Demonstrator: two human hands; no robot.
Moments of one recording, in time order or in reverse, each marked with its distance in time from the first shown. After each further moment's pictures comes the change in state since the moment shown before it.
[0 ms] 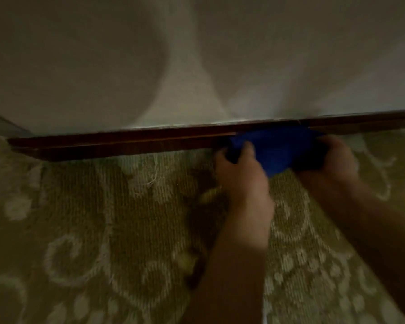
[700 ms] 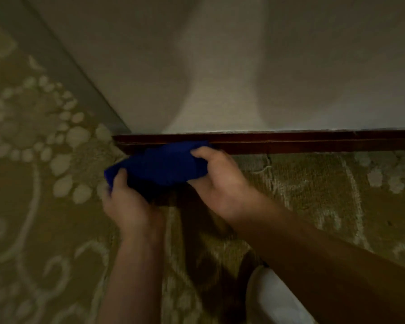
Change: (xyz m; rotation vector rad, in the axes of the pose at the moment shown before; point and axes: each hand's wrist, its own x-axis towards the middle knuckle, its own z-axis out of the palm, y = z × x) left_hand 0.004 0.122 -0.227 -0.367 0.461 0.453; right_hand -0.078 0.154 0.166 -0.049 -0.284 0.484
